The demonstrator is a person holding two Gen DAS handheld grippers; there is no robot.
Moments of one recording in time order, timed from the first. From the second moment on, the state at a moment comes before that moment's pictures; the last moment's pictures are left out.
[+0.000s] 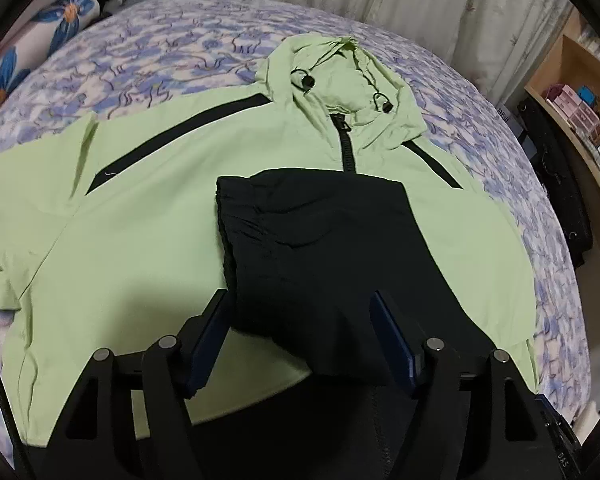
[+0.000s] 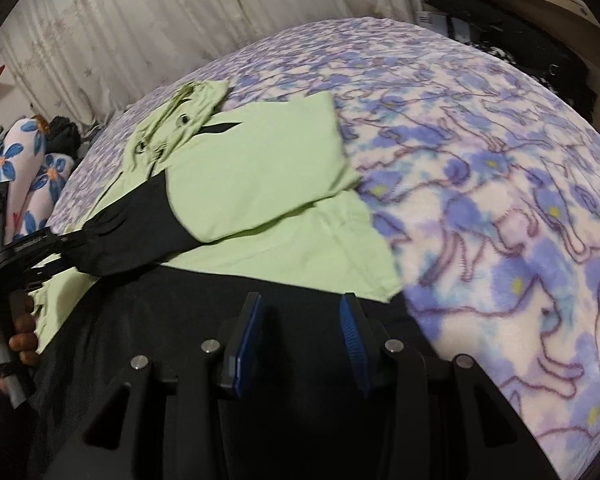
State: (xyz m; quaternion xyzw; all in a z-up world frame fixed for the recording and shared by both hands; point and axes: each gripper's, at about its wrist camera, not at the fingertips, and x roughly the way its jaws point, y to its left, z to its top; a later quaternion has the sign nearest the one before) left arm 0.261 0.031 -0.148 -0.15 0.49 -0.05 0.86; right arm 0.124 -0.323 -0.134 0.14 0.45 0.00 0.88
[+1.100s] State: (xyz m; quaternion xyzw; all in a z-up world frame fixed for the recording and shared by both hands) left arm 0.356 0.074 -0.178 -0.10 0.51 -0.01 0.85; right arm 0.282 -0.380 -0.163 0.18 0.52 0.03 0.83
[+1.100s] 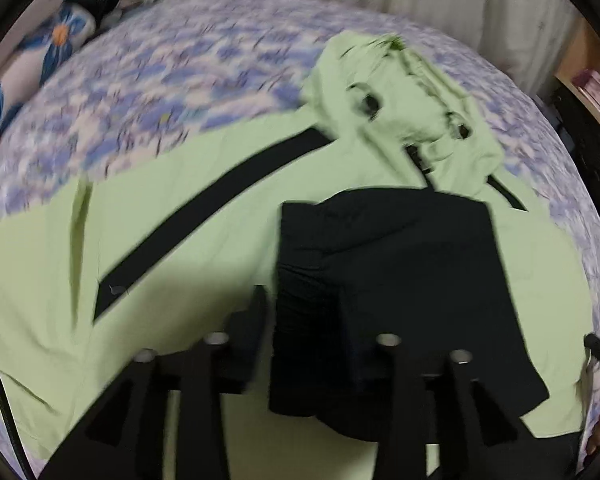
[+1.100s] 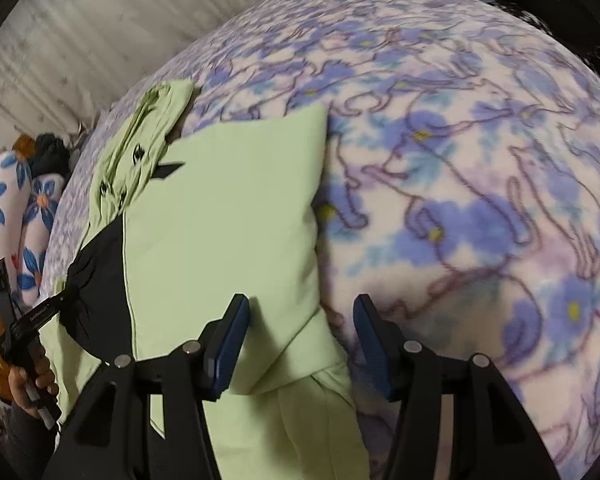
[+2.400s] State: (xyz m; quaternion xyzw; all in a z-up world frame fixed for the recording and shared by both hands) left arm 0.388 0.055 -0.174 -0.07 0.49 0.00 0.87; right arm 0.395 -0.390 -0.165 0.12 0.49 -0.01 0.86
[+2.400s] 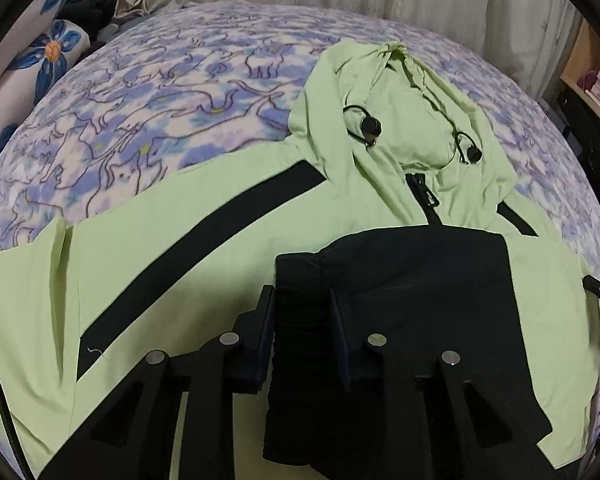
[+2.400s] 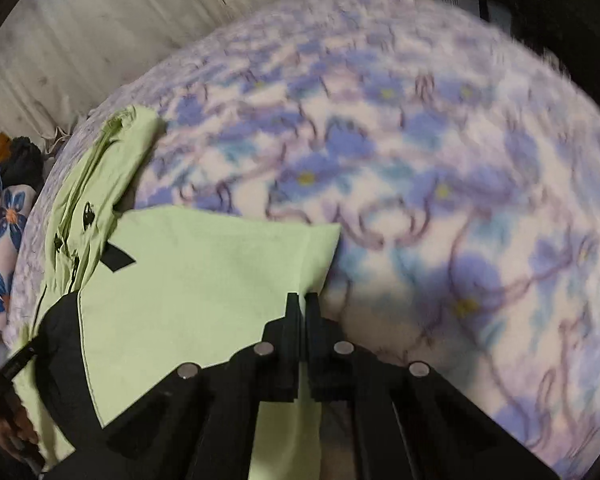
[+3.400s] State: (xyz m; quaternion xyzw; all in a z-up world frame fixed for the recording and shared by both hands) left arm 0.384 -0.022 -0.184 -0.04 0.50 -0.06 0.86; right arm 0.390 -0.248 -0.168 0.03 0.50 0.05 0.86
